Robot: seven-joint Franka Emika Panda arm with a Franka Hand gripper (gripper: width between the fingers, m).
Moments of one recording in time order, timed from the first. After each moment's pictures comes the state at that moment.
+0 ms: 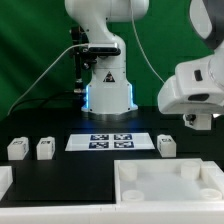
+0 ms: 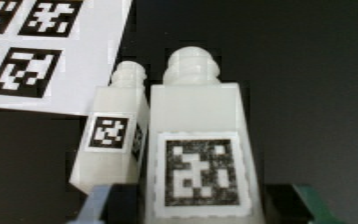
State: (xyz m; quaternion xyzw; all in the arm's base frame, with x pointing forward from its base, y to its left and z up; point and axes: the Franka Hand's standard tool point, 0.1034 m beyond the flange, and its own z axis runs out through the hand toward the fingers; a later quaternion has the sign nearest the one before) arm 0.431 0.167 0.085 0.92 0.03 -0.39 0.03
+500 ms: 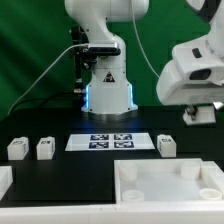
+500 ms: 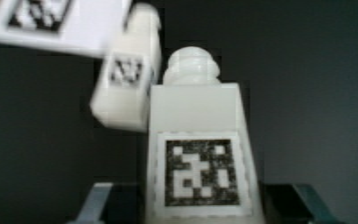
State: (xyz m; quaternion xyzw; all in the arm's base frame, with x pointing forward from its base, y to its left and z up) arm 0.467 0.170 0.093 0.97 0.07 -0.23 0.01
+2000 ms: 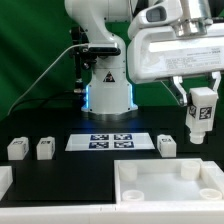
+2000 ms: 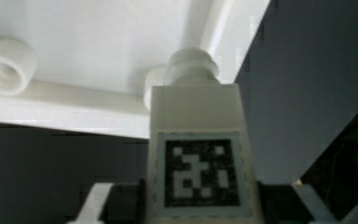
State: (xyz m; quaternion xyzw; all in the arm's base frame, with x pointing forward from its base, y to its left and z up) arm 0.569 0.121 0.155 0.97 0.11 0.20 -0.04
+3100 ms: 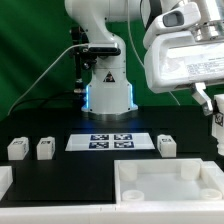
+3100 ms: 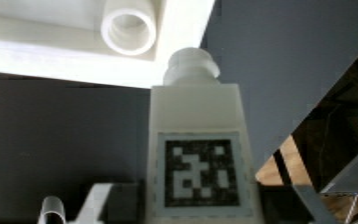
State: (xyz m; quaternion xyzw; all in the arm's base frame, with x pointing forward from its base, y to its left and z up) arm 0.601 0.143 0.145 0.96 0.10 0.26 -0.06
